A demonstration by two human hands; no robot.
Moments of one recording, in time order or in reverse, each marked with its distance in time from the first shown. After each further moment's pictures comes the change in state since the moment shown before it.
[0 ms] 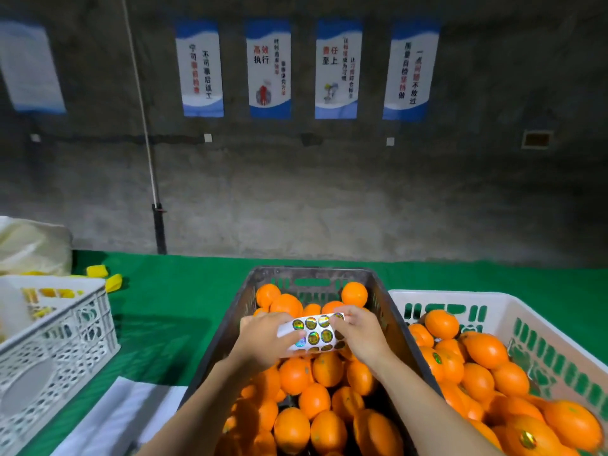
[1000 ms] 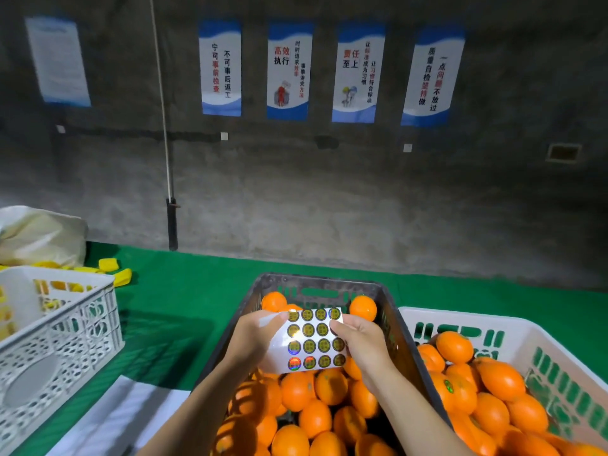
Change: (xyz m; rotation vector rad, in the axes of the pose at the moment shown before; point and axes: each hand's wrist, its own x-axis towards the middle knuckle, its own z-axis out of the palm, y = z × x) left_hand 0.007 -0.001 -0.014 -0.758 0.282 -0.284; right_hand 0.011 -0.015 0.011 0.346 -0.015 0.171
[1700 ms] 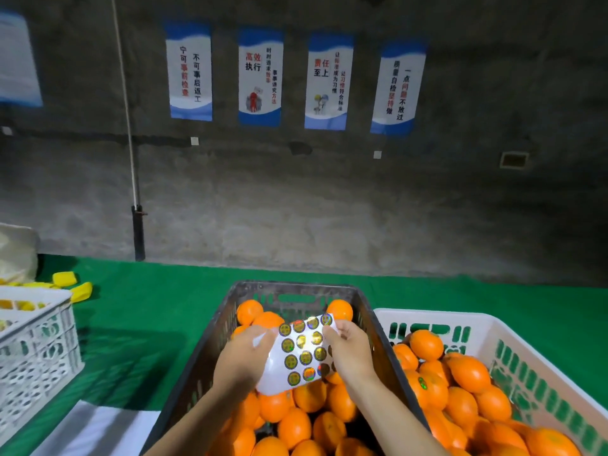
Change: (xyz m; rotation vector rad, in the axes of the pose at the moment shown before) left_hand -0.014 -0.001 0.021 0.333 -0.054 0.027; right_hand -0.007 0.004 -0.003 -0.233 0.217 -0.119
